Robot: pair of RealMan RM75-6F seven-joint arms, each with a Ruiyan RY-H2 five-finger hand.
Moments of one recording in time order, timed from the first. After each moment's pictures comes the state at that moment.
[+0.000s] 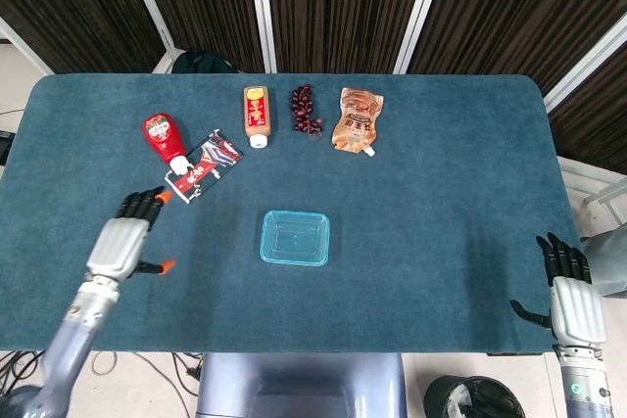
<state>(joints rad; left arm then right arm) -0.44 -1.29 -0.18 -1.83 1.17 1.09 0.35 0.04 -1.27 0.10 -1.60 -1.38 1.46 -0.04</state>
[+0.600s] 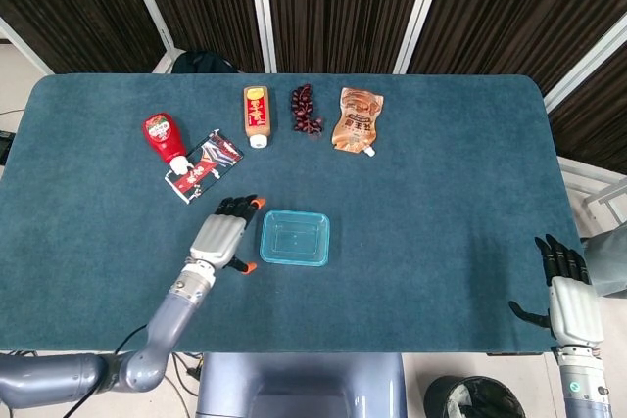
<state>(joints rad) -0.73 -1.63 -0.27 -1.73 0.76 1.01 0.68 0.05 -1.27 0.10 -1.60 -1.36 1.43 -0.03</state>
